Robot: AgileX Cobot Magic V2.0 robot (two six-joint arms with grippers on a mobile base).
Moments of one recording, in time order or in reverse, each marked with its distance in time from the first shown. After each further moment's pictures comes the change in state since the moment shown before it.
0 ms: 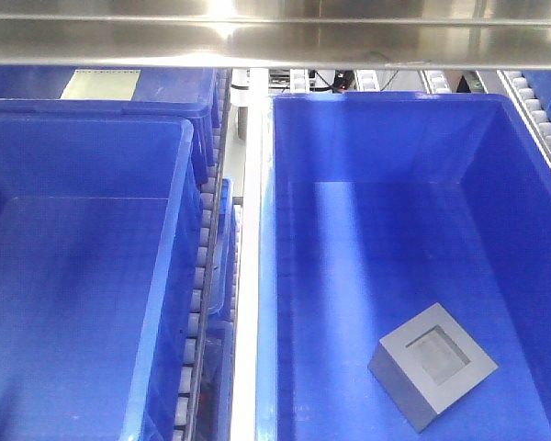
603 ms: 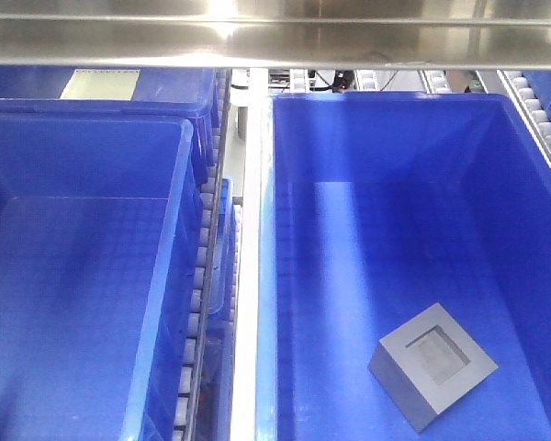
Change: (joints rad) left arm 0.000 0.000 0.000 0.000 -0.001 0.000; right arm 0.000 0.000 0.000 0.000 0.000 0.000
